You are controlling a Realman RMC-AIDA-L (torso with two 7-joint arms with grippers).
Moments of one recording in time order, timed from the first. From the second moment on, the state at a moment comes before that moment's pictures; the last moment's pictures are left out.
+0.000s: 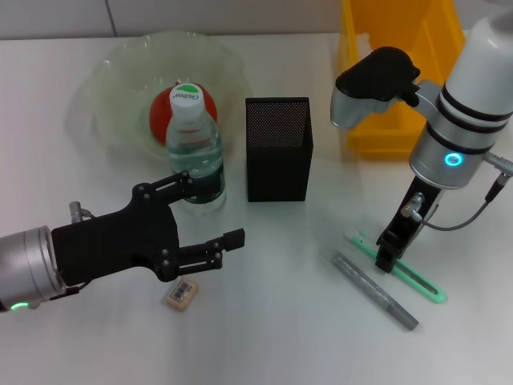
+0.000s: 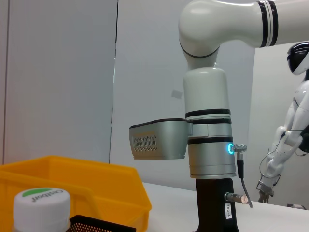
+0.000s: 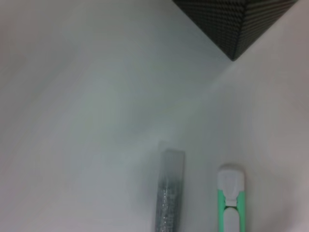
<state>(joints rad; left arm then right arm) -0.29 -2.07 1.16 0.57 1.45 1.58 -0.96 1.07 2.09 -1.27 -0.53 -2.73 -1.51 2.52</state>
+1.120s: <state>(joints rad) -0.32 -2.07 1.14 0.56 1.42 1.56 -0.96 0.54 2.08 -0.96 -0.98 -1.89 -1.48 1.91</state>
